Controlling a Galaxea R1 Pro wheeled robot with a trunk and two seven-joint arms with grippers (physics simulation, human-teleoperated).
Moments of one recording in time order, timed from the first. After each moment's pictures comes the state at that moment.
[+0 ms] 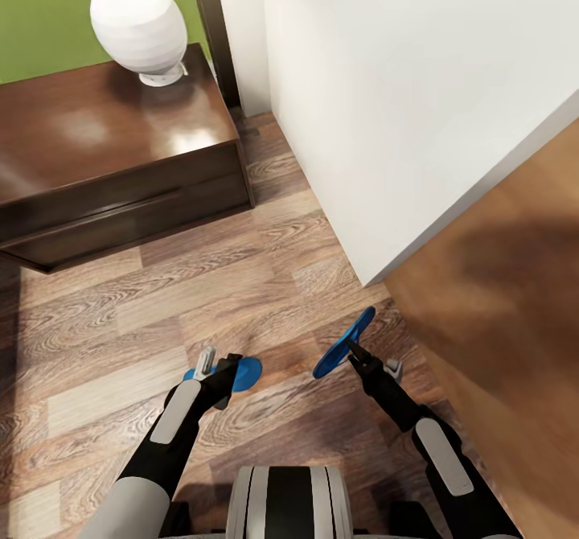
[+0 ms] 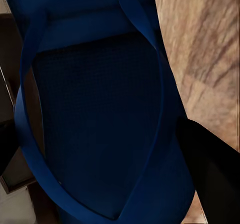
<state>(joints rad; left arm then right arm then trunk) -0.56 -0.13 0.01 -0.95 1.33 0.21 0.51 -0.40 -0.02 -0.03 -1.03 -1.11 0.41 0.47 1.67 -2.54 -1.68</state>
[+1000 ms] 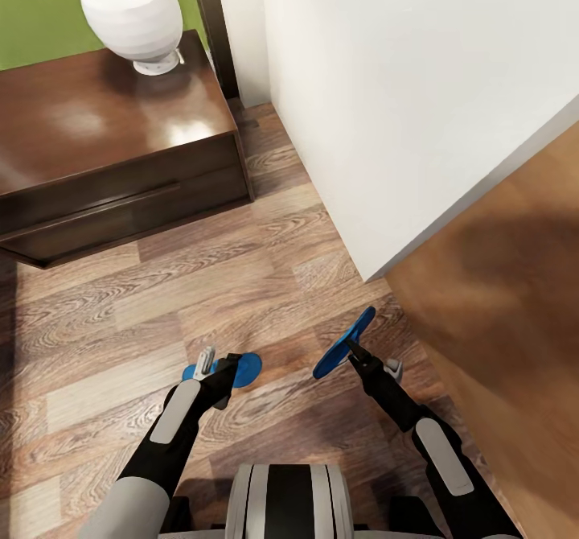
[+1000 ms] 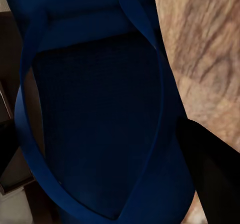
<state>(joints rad) -0.56 -0.13 0.01 -0.95 1.33 0.21 0.51 -0.40 -0.02 -0.03 -1.03 -1.12 0.41 0.47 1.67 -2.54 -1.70</state>
